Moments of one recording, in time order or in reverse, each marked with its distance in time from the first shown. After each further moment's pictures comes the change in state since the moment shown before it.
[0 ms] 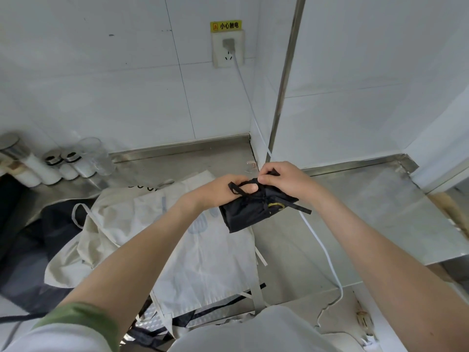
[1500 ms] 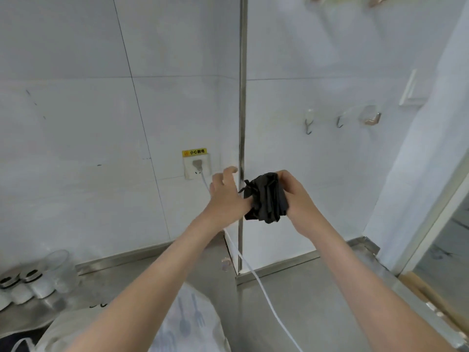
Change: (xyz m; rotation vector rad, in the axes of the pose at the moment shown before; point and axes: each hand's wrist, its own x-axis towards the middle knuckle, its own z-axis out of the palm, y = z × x) left_hand 0.061 0.175 -0.043 0.157 0.542 0.189; right_hand -0.022 -0.095 -0.129 0.381 0.512 -0.305
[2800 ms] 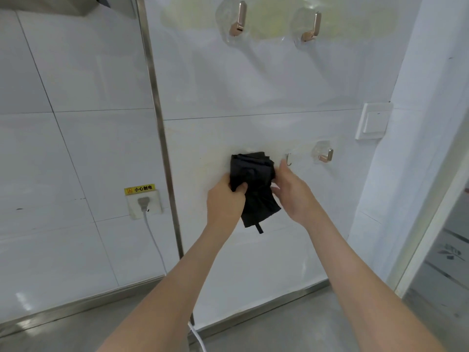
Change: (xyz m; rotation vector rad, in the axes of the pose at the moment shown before) left_hand 0.125 0.098 0.099 -0.162 0.388 0.101; right_hand 0.115 -0.004 -0.154 0.226 -0.073 -0.033
